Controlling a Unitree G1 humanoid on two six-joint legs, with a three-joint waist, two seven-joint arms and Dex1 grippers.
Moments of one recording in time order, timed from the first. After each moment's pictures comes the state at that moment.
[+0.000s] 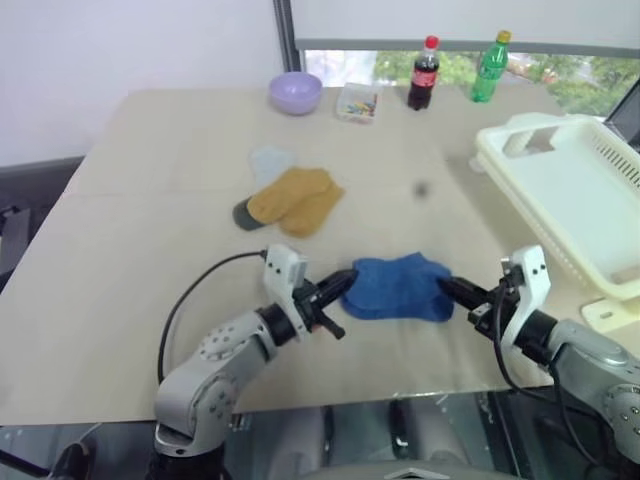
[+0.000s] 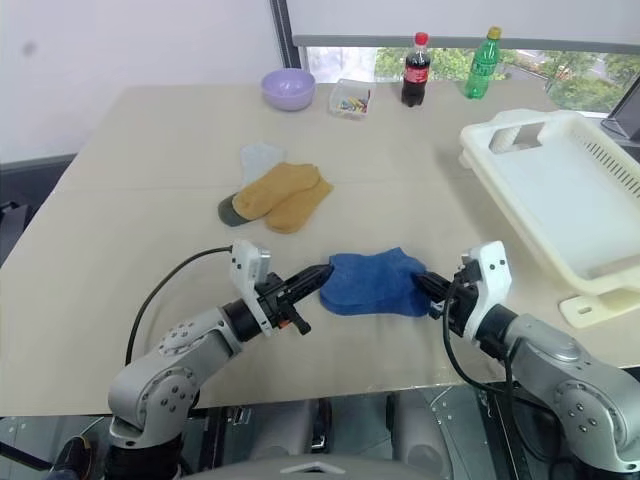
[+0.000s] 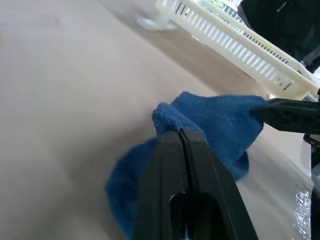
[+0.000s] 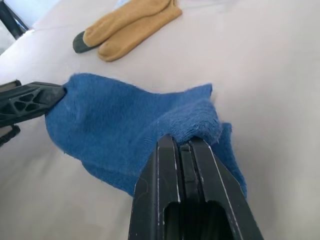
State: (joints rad) left arm 0.03 0.22 0.00 -0.63 -0.57 0.82 -0.47; right arm 0.11 -0.52 -0.24 -0.74 0.98 0.98 0.23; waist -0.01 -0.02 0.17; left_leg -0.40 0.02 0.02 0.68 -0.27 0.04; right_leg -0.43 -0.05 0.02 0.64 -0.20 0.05
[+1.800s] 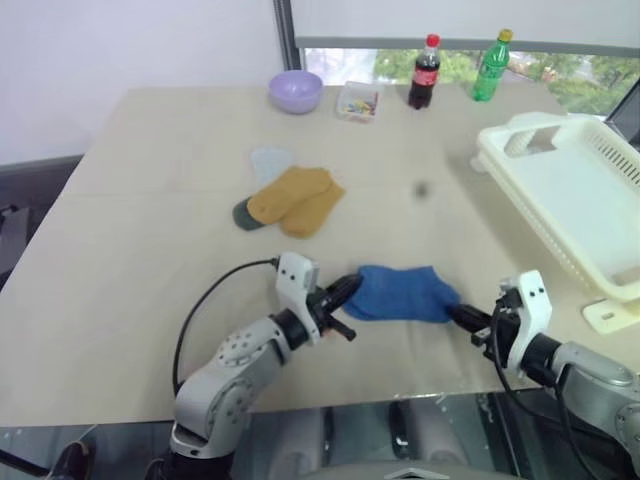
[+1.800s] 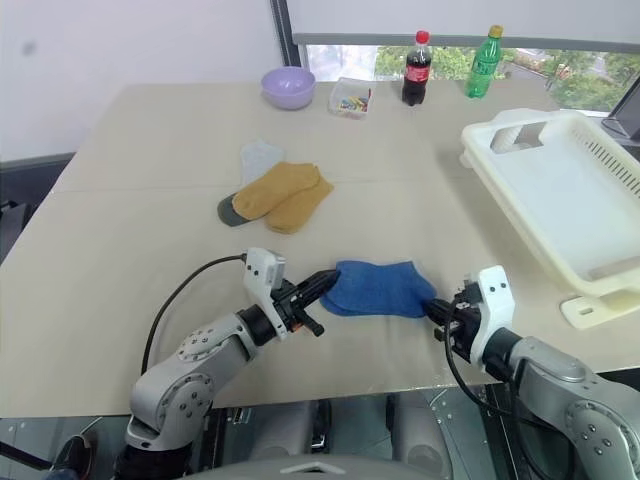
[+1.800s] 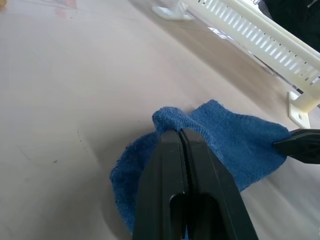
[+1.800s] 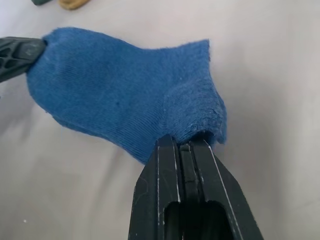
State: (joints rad) left arm 0.02 0.24 -0.10 -0.57 -0.55 0.73 -0.37; right arm 0.20 -0.58 -0.19 -0.73 1.02 0.98 0.12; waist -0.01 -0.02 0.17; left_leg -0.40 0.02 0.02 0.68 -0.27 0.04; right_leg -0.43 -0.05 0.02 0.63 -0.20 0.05
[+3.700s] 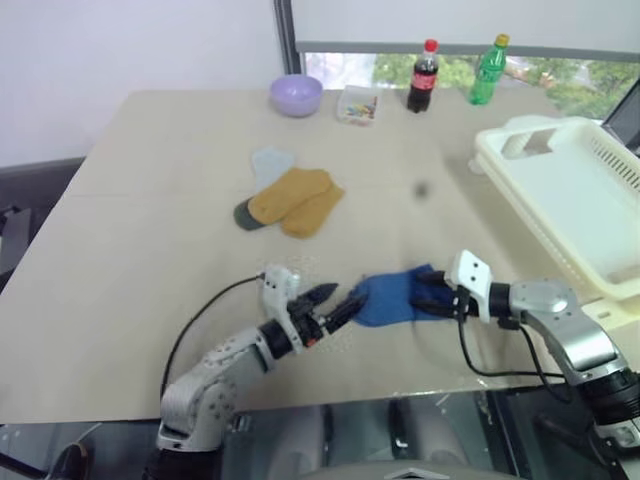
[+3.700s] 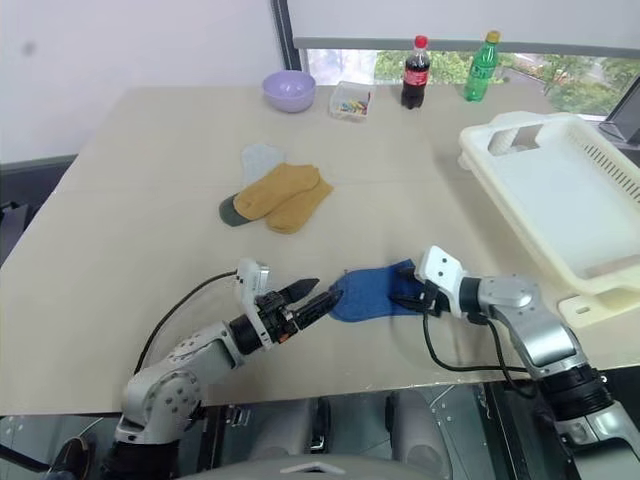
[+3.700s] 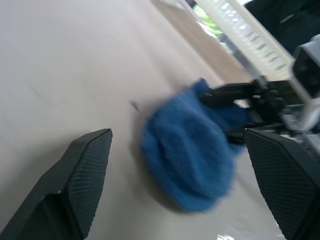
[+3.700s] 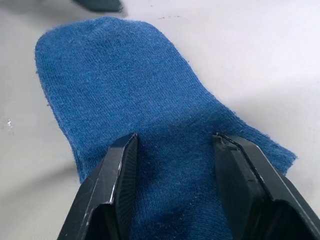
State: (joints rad) left arm 0.00 0.31 0.01 -0.42 -0.81 0.88 -0.47; right arm -0.24 -0.64 0.22 -0.08 0.21 0.26 0.94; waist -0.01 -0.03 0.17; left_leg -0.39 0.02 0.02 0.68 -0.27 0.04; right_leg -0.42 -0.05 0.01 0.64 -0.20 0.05
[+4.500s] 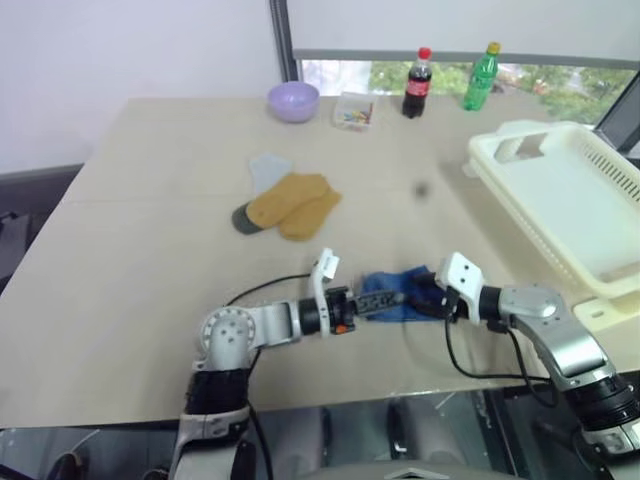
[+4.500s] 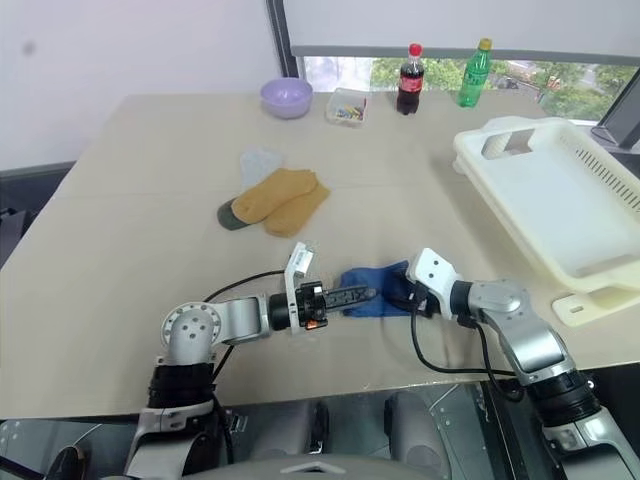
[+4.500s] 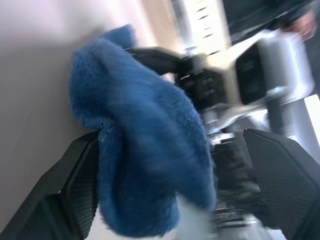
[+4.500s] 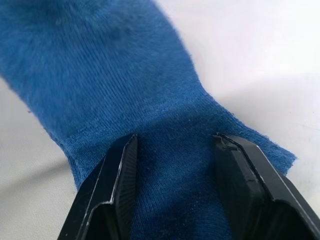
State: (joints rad) left arm -0.33 0.13 0.20 -0.10 -1.15 1.40 -0.34; right arm -0.21 -0.59 0.22 -0.13 0.16 0.30 0.89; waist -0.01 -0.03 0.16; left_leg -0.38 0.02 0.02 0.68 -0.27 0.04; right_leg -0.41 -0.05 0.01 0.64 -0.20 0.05
